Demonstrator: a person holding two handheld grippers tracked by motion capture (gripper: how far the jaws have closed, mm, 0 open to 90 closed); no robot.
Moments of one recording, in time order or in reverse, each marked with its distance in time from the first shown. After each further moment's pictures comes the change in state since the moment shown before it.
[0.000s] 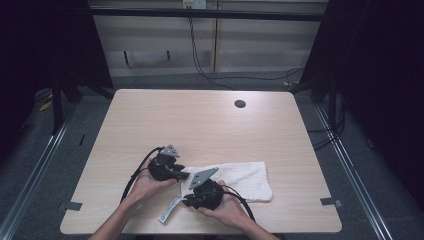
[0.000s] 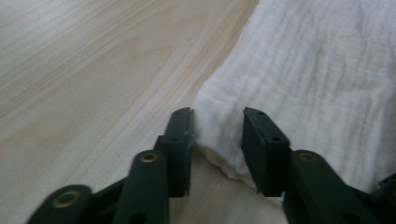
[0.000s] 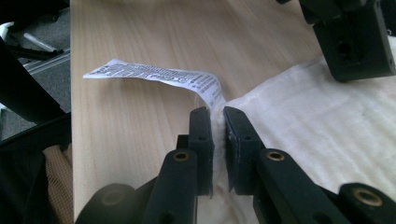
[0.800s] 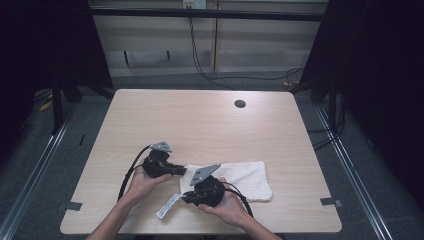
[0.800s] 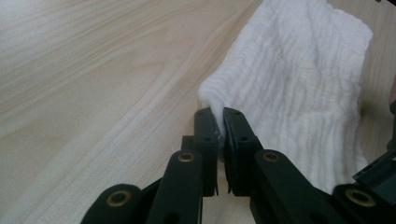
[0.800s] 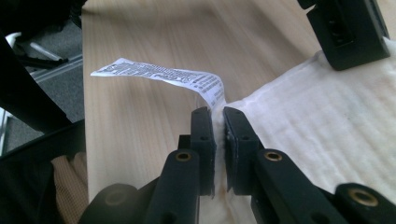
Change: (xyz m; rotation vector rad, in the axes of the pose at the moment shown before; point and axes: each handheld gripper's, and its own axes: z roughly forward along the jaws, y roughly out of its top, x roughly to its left) left arm 0.011 -0.001 -0.015 -0.089 -0.103 -0.076; right arm -0.001 0.009 -0.012 -0.029 0.008 0.013
